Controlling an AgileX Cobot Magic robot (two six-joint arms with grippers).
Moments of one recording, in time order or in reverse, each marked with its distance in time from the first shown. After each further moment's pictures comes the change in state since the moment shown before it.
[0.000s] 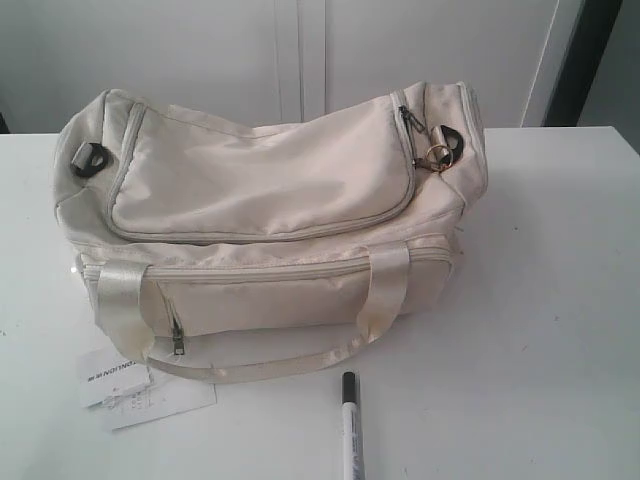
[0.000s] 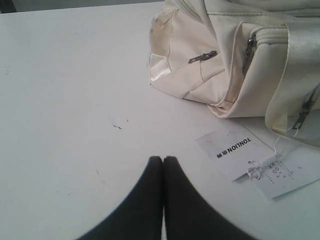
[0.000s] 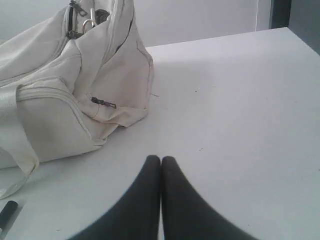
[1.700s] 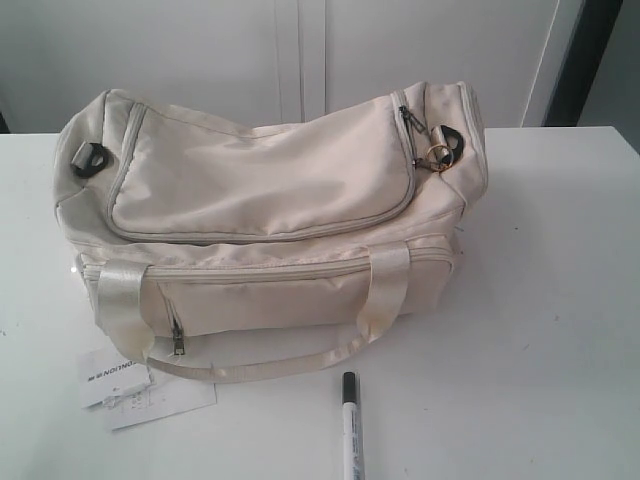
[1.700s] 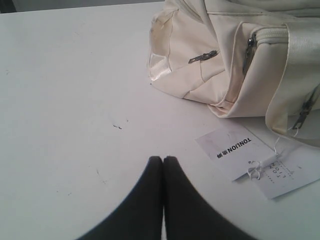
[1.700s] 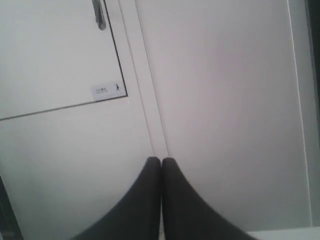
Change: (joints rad) left arm 0.000 0.000 0.000 0.000 0.000 0.000; right arm 0.008 0.857 -0.739 -0.179 -0.524 0.219
